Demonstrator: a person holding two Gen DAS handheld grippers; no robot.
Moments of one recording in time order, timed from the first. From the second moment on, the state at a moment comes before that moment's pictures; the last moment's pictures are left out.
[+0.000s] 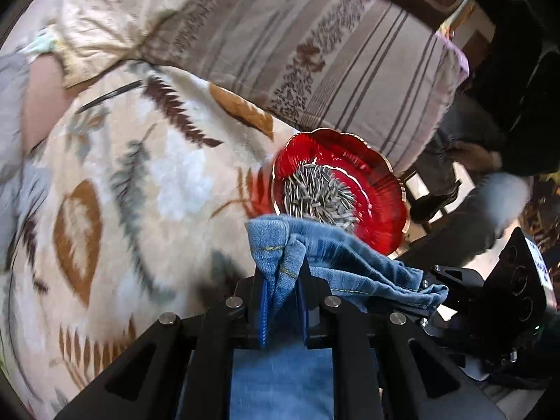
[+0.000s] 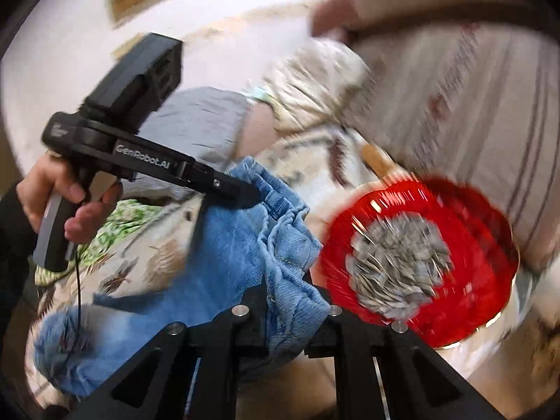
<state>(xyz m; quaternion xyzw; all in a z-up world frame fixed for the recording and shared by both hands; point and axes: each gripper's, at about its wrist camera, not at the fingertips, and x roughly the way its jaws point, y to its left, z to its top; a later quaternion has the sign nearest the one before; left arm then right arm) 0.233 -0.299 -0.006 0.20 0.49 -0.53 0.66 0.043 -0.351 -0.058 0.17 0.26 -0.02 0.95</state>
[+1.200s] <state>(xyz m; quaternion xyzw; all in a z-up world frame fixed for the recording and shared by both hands) 0.115 0.034 0.046 0.20 0.53 -0.19 0.80 -0.004 -0.239 -0.042 0.05 0.29 0.17 0.94</state>
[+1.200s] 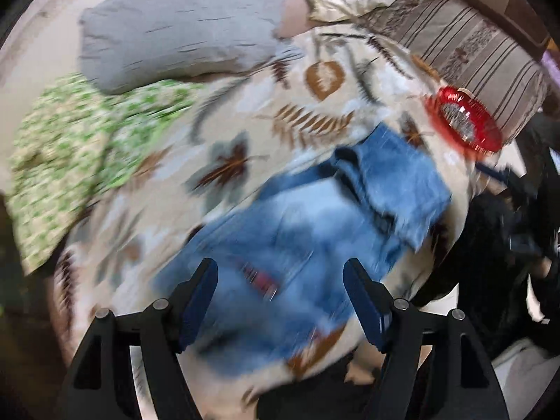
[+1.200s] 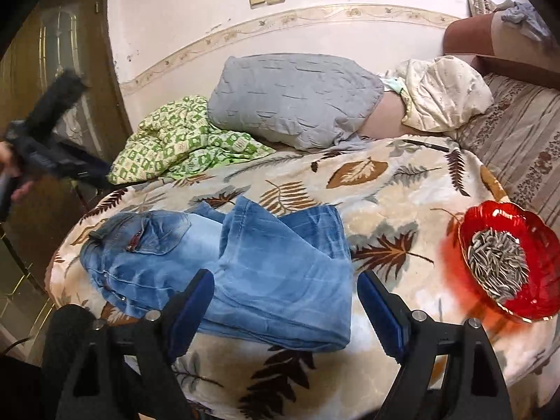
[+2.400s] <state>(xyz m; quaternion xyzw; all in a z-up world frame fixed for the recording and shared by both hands) 0.170 -0.066 -0.116 0.03 0.56 -0.24 0.79 0.198 -0.233 -0.111 -0.01 0.46 0.18 0.87</state>
